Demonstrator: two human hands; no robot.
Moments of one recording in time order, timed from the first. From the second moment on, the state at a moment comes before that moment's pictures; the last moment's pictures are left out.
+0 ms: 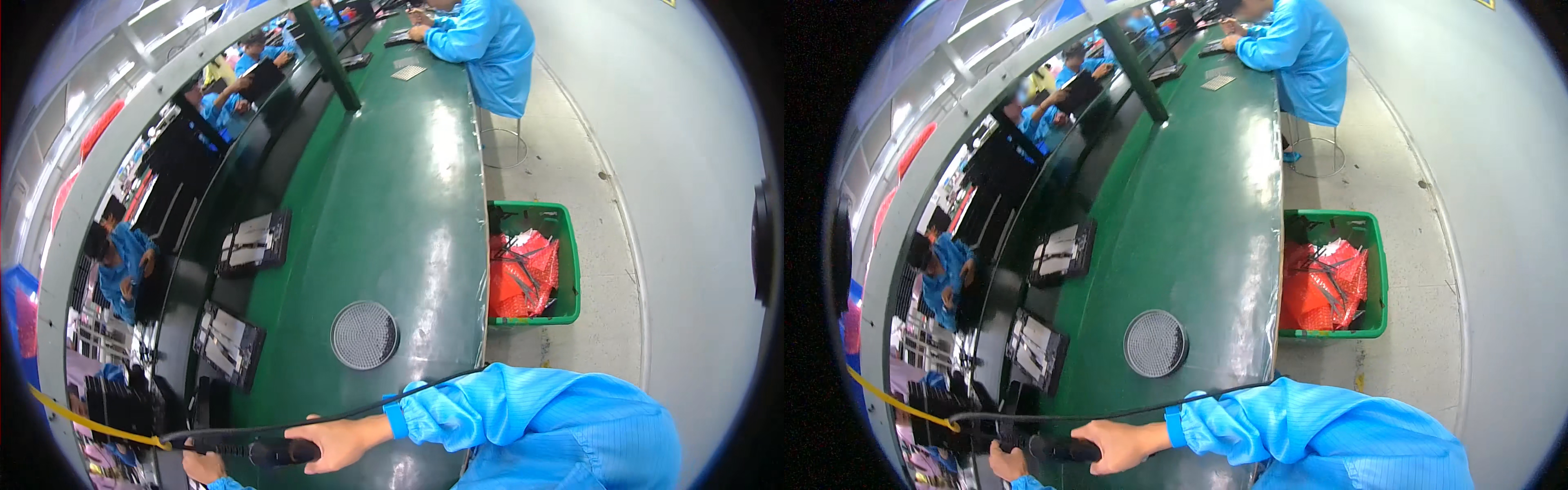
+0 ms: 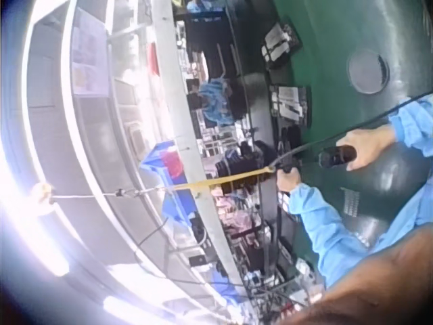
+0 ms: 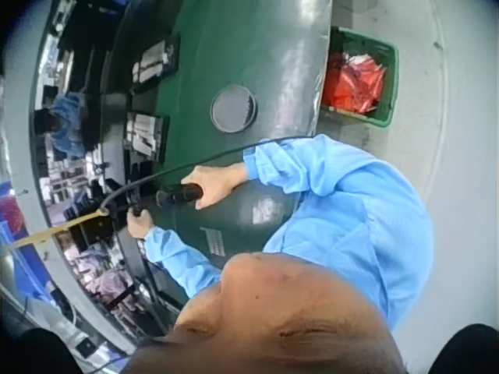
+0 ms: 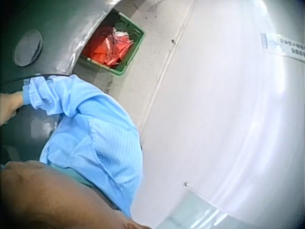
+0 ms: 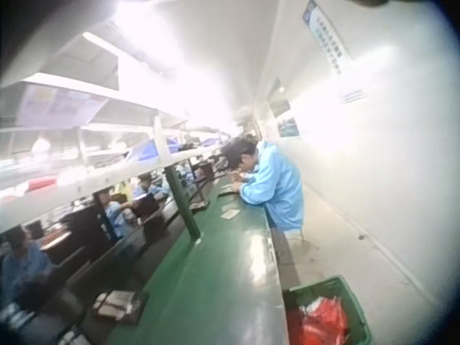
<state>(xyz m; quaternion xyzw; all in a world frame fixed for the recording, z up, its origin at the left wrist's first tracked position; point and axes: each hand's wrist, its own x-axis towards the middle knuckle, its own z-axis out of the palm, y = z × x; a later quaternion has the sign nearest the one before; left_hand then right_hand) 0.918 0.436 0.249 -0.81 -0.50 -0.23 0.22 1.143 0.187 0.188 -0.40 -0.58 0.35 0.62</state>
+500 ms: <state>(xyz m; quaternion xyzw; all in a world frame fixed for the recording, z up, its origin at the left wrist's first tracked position) 0.935 0.155 0.205 -0.92 -0.32 -0.23 0.06 1.194 0.174 0.216 -0.42 -0.43 0.35 0.72</state>
